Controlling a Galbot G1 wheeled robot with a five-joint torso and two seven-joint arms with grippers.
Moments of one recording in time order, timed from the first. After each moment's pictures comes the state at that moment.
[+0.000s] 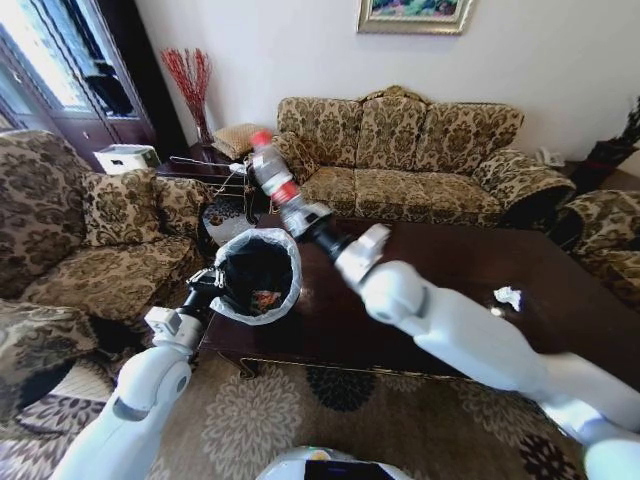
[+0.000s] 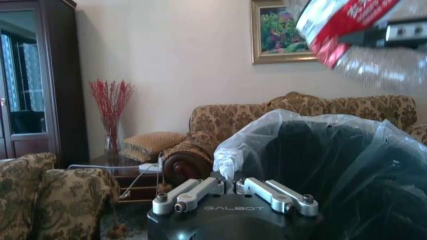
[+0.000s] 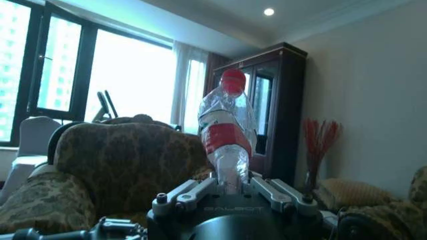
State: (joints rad) left arm 1.44 -1.07 -0.70 -2.26 -0.45 0.19 -0.10; right arm -0.20 0.99 -0.60 2.09 0.83 -0.17 0.29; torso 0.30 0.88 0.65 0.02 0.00
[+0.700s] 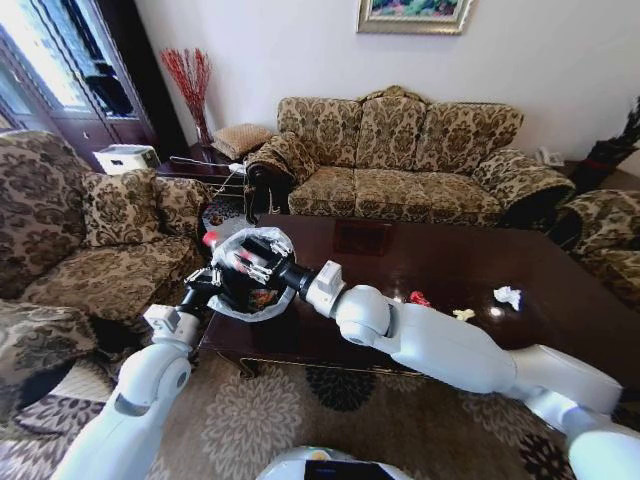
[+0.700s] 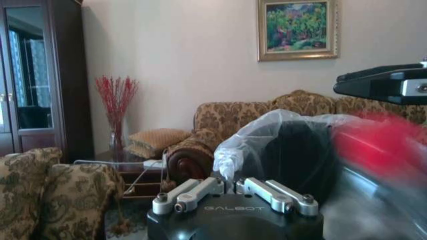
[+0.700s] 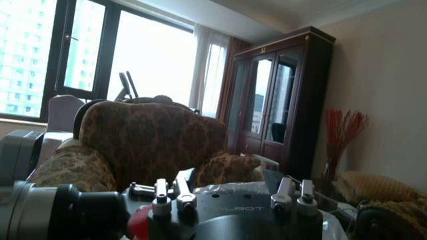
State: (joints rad) left arm 1.42 -1.08 -0.70 -2.23 -0.46 0.20 -0.11; right arm -0.20 1.03 -0.66 2.04 0.77 -0.19 0.23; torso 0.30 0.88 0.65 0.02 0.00
